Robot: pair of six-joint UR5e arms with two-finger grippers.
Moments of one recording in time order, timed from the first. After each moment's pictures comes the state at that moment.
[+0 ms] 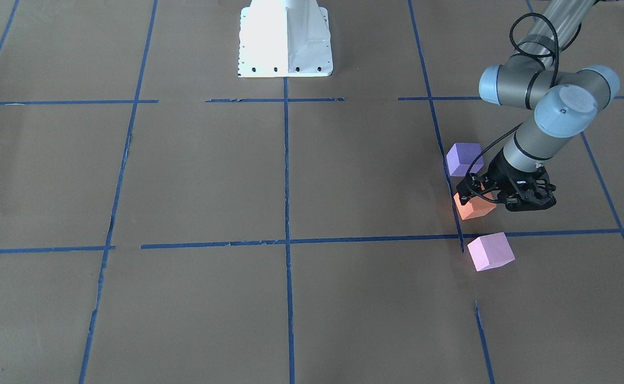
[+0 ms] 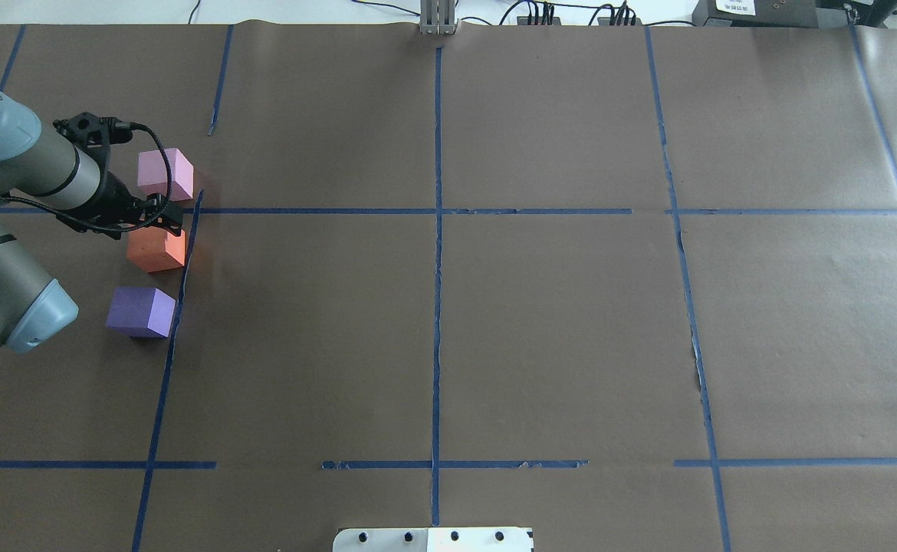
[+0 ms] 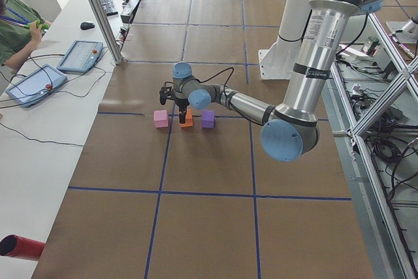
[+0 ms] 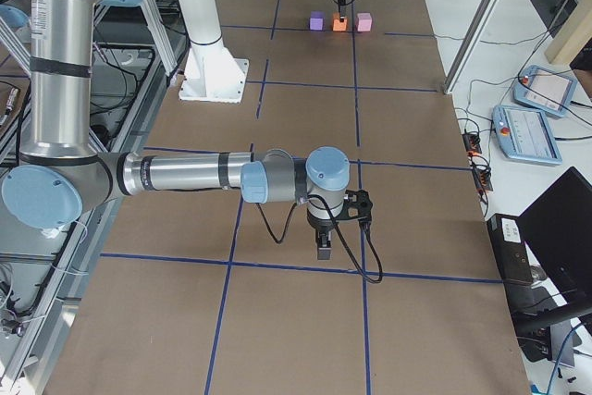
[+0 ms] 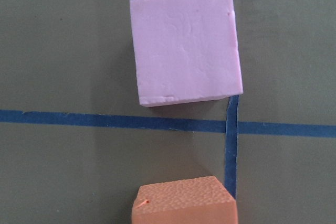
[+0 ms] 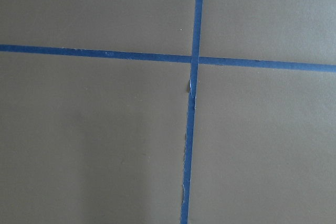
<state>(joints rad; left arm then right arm) -0.89 -1.83 -1.59 -1.97 -2.10 -0.96 1.53 -1.68 1.76 -1.56 2.34 0.04</state>
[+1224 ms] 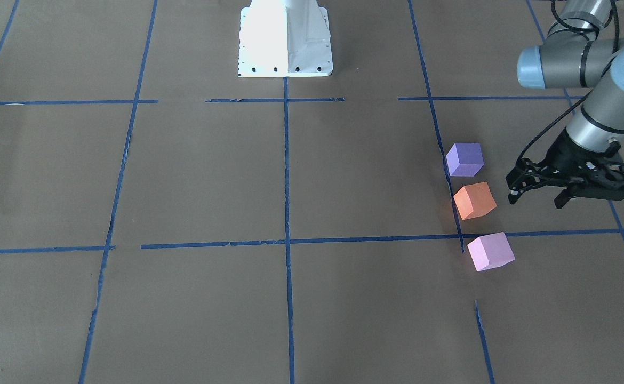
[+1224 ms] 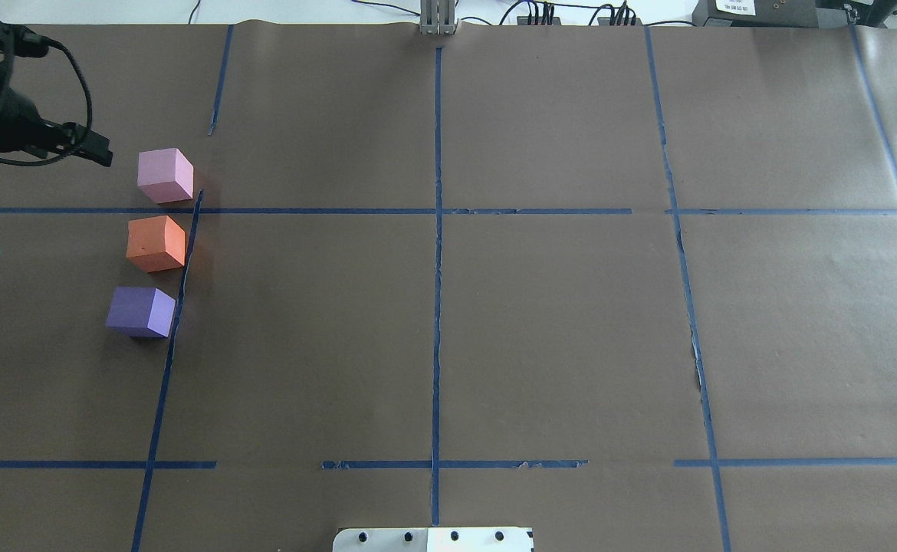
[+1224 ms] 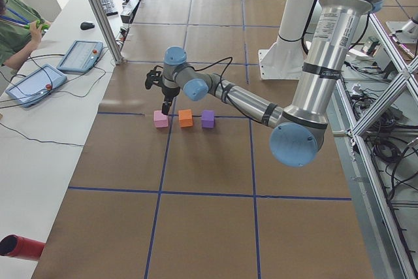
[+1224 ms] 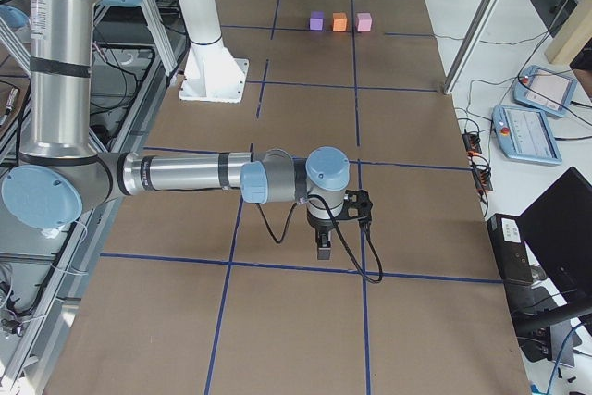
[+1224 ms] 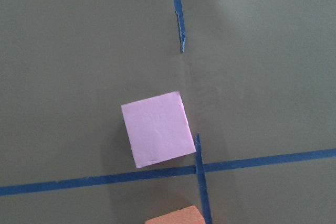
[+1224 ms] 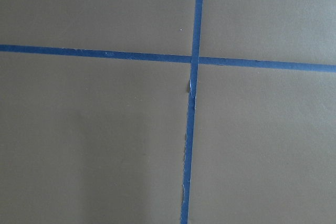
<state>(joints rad) -1.11 -1.80 -1.72 -1.88 -2.10 -0.62 1.53 -1.68 1.76 -1.56 2.34 0.04</state>
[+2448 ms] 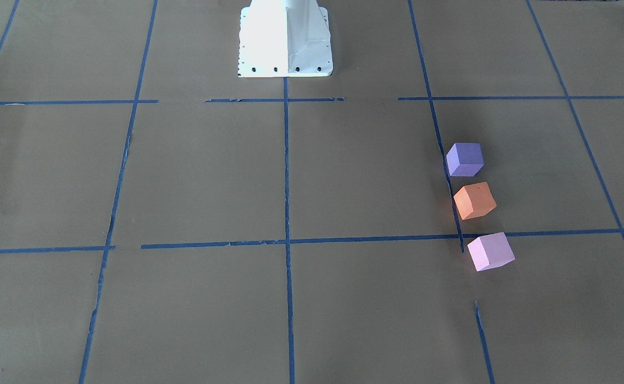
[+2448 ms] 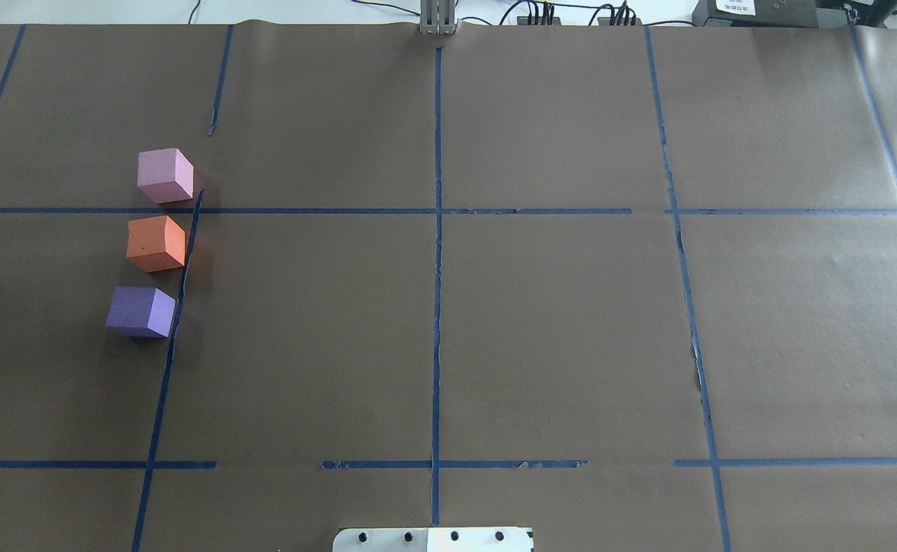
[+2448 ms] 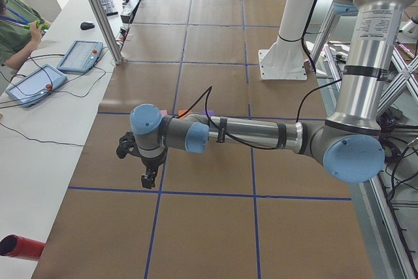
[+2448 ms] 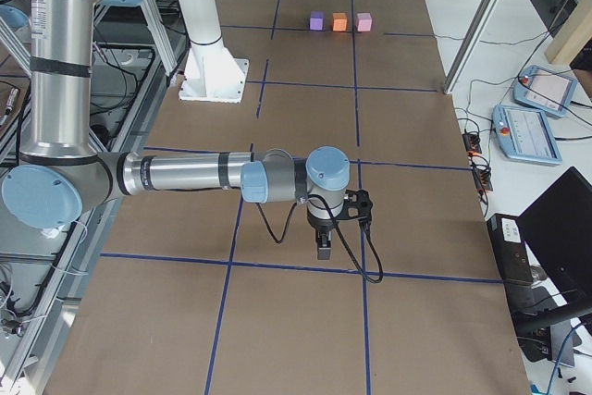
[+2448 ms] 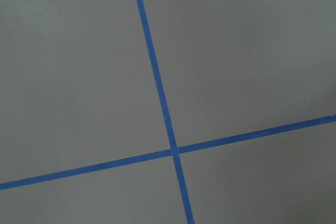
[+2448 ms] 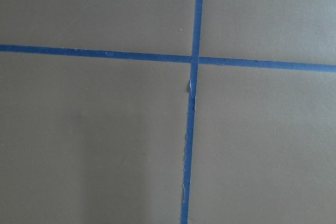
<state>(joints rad) -1.56 -1.68 -1.50 -1.66 -2.31 0.11 1.53 -1.68 1.76 -1.56 2.34 0.04</state>
